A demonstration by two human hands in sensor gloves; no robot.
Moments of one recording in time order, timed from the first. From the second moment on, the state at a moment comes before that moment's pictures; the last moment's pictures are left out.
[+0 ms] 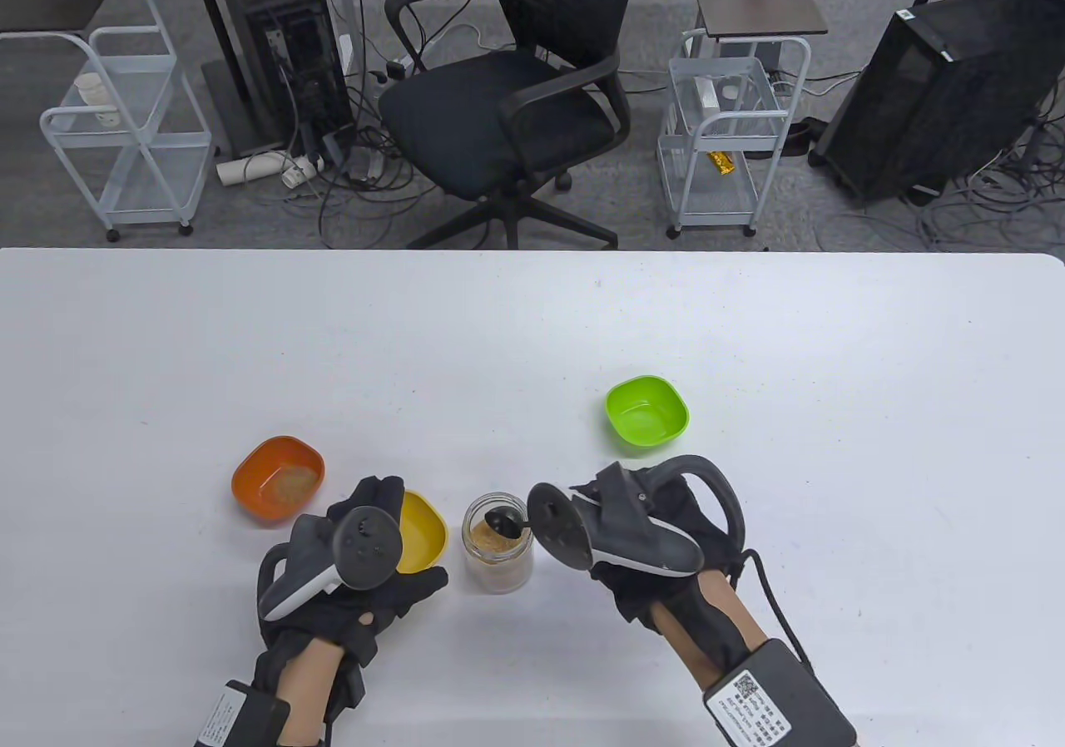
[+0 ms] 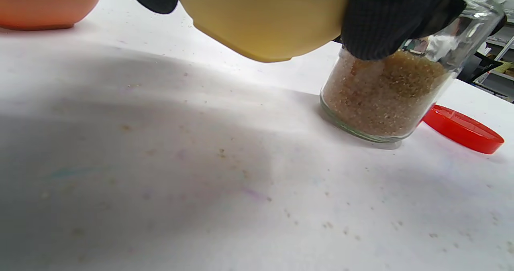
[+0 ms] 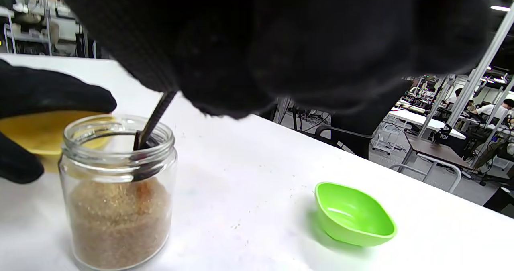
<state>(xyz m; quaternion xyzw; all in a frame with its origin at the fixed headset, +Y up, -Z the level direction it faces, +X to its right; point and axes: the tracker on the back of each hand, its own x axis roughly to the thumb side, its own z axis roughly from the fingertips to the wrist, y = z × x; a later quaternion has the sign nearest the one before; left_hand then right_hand) -0.211 -0.689 -0.272 -0.16 -0.12 0.10 0.97 0.029 -0.561 -0.265 -0.21 0.01 -0.97 0.11</state>
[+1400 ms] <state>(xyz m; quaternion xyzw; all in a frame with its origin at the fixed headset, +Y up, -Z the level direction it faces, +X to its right) -0.210 -0.690 -0.270 -0.17 -0.13 0.09 0.97 0.071 -0.586 -0.328 -0.15 -0.22 -0.95 -0.13</state>
